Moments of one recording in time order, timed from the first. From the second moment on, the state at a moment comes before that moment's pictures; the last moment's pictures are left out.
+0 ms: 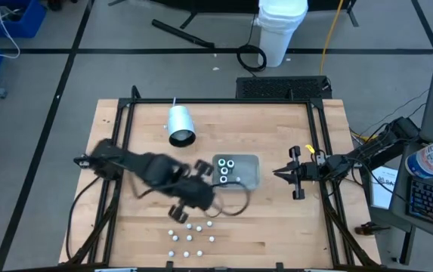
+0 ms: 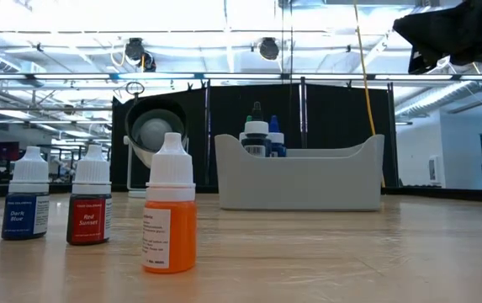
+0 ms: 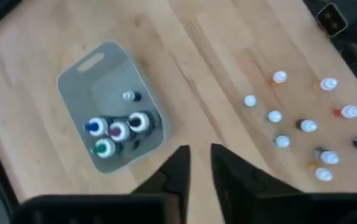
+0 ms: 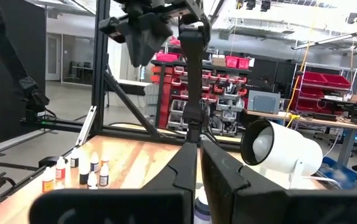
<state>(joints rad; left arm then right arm) -0.40 1.95 2.26 -1.46 -0.16 0.18 0.45 0.67 0.02 0.87 0.39 -0.18</state>
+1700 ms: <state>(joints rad) -0.48 1.23 0.18 0.95 -0.50 0.26 0.45 0.68 0.02 0.84 0.28 -0.07</state>
